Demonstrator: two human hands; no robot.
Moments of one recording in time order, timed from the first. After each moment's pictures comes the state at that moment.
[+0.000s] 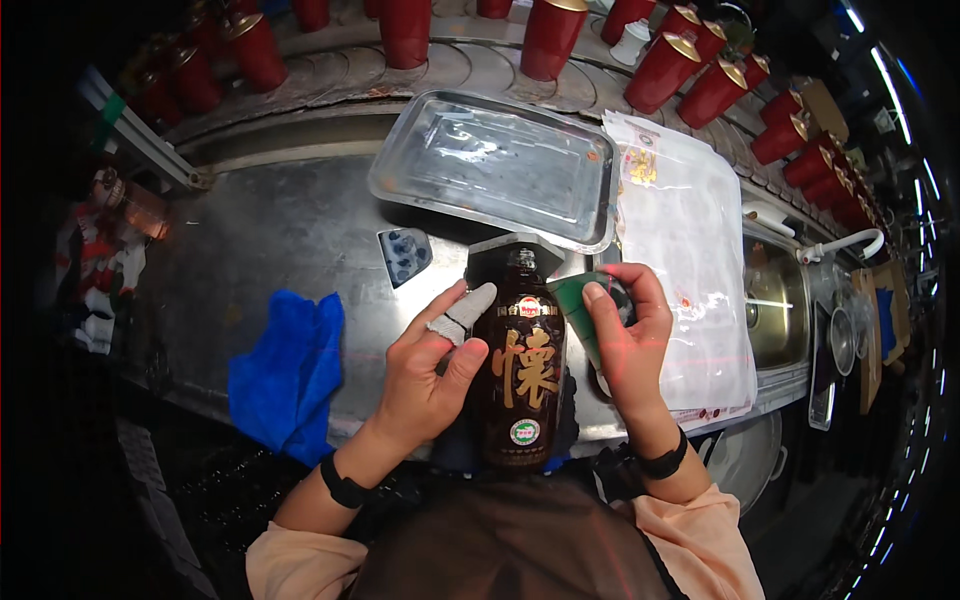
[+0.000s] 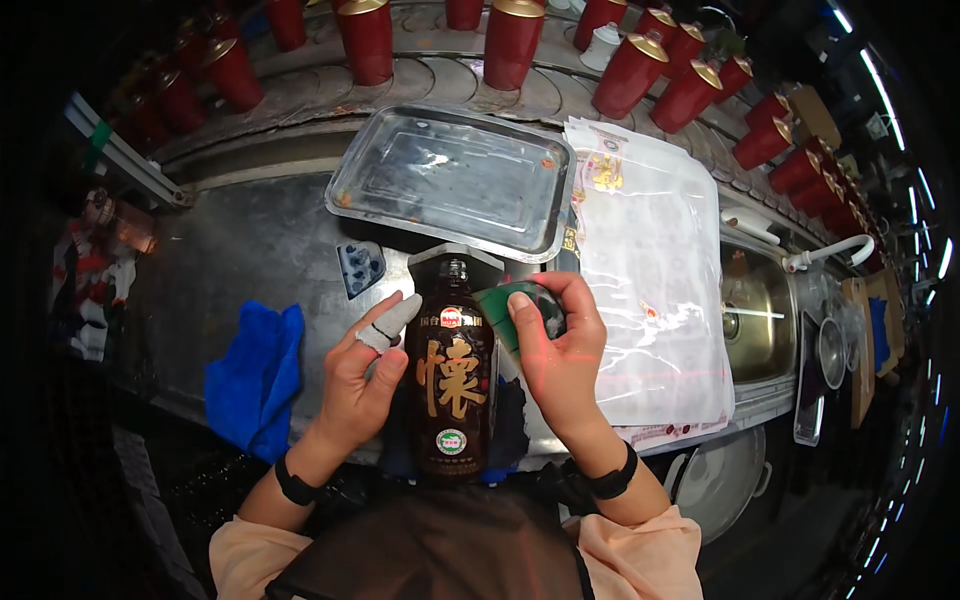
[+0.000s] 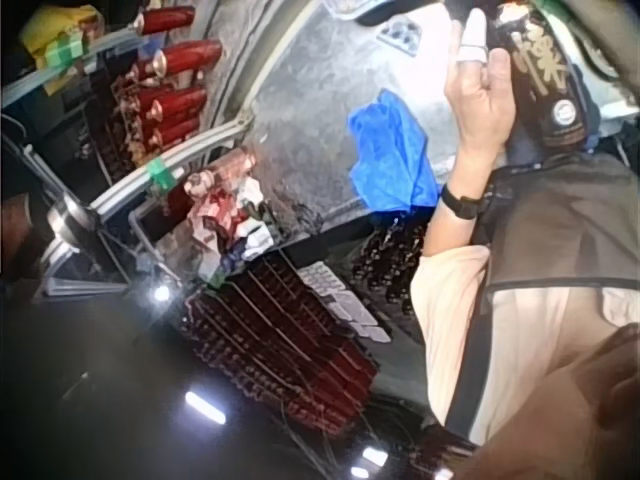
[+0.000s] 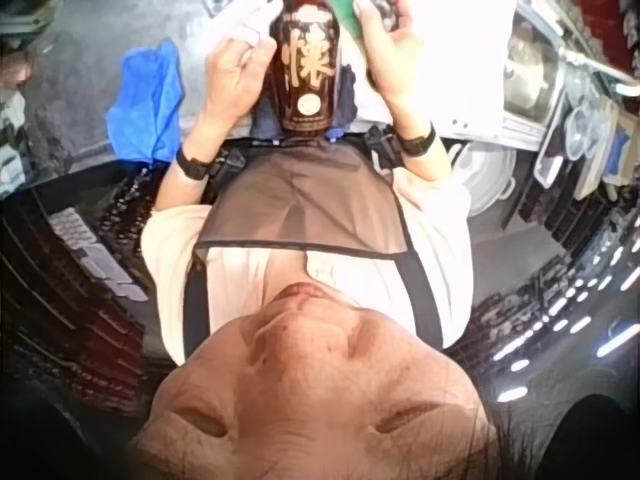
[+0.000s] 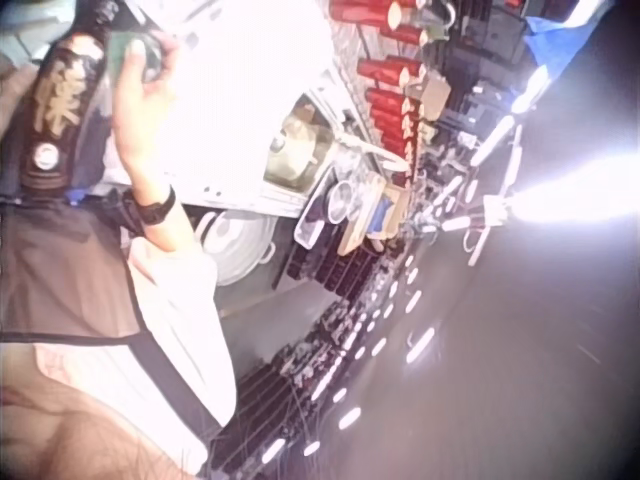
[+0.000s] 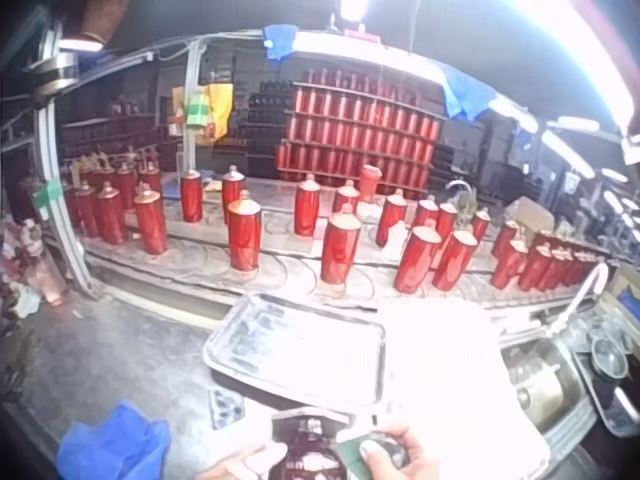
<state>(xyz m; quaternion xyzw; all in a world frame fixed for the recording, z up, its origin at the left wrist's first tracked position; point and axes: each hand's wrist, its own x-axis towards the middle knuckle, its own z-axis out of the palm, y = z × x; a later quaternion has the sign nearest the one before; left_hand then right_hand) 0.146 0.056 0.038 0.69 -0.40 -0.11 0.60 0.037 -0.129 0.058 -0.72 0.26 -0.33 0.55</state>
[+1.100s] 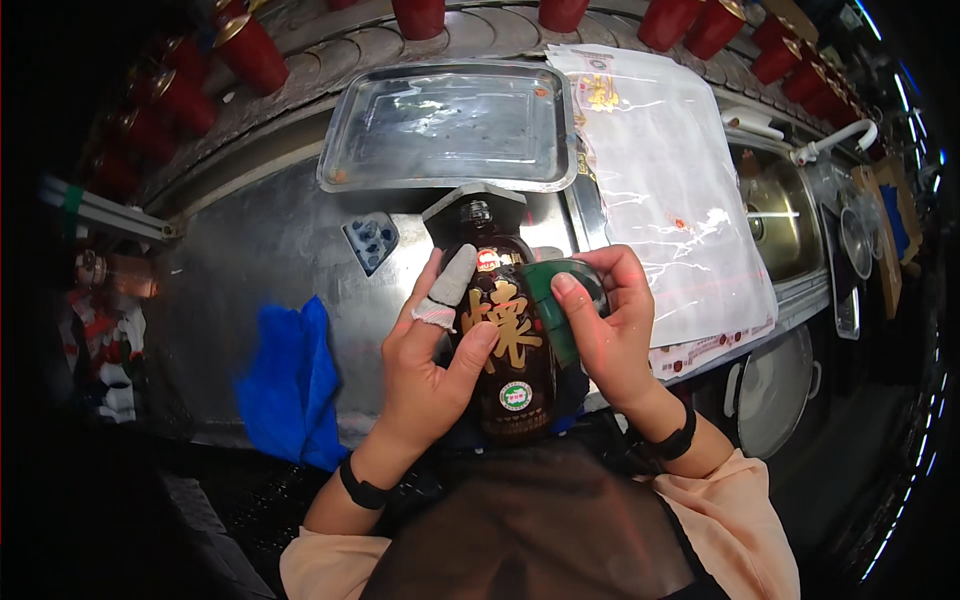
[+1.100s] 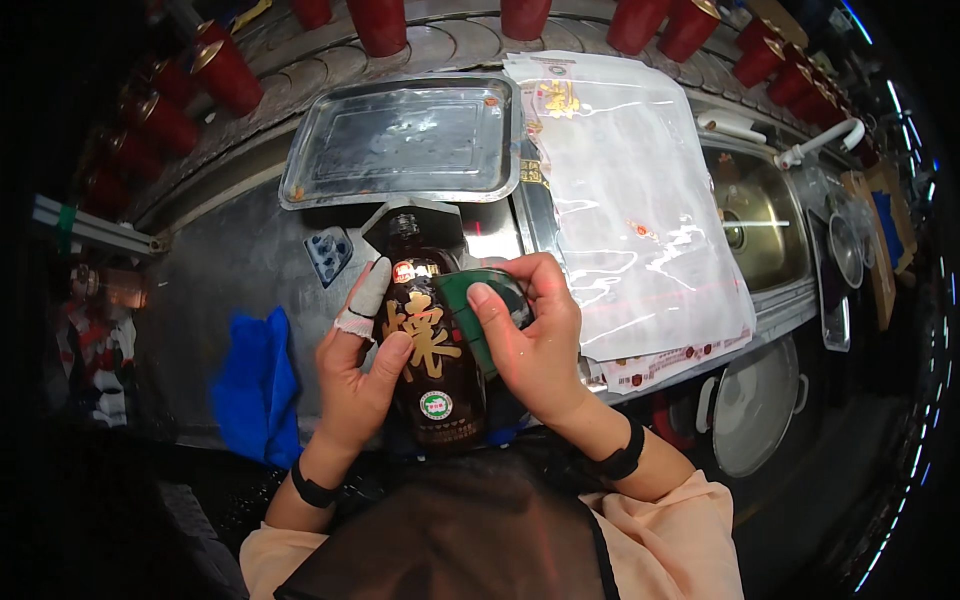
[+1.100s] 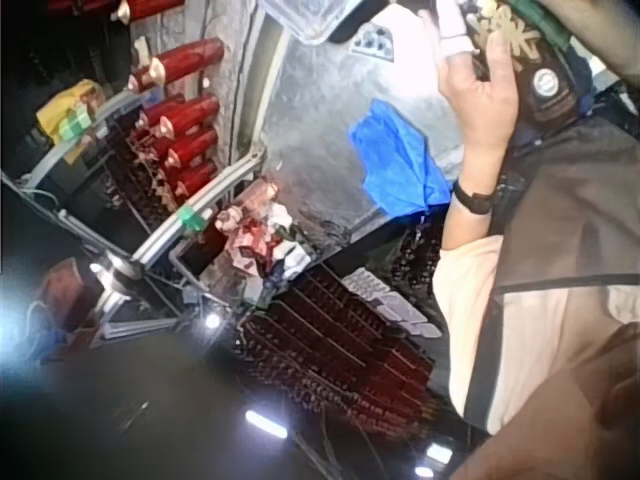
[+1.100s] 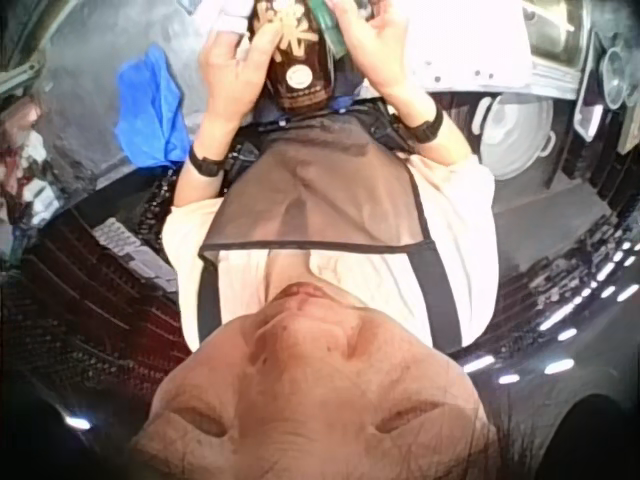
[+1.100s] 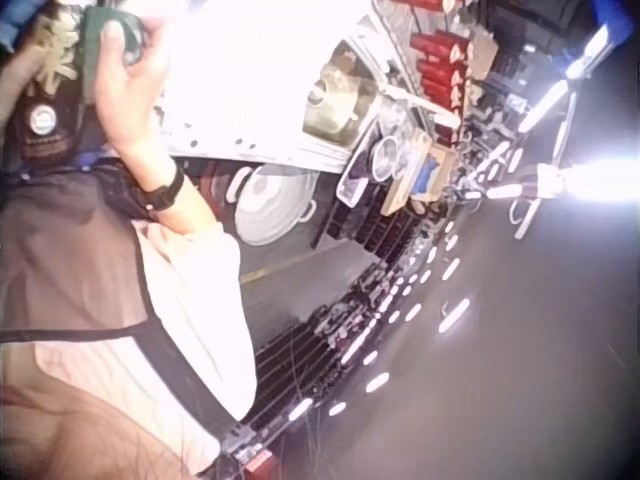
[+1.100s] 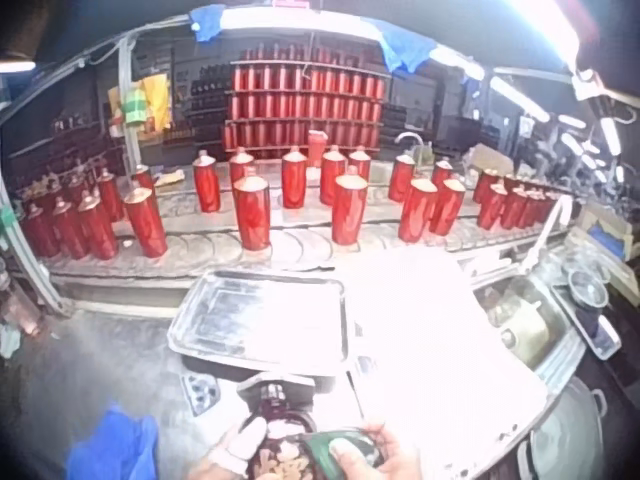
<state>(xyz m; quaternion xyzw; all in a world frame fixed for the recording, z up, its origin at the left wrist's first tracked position) 0.130 0.045 0.036 0.69 -0.41 -0.16 0.58 0.007 -0.103 0.045 -0.64 0.27 -0.34 0.64</state>
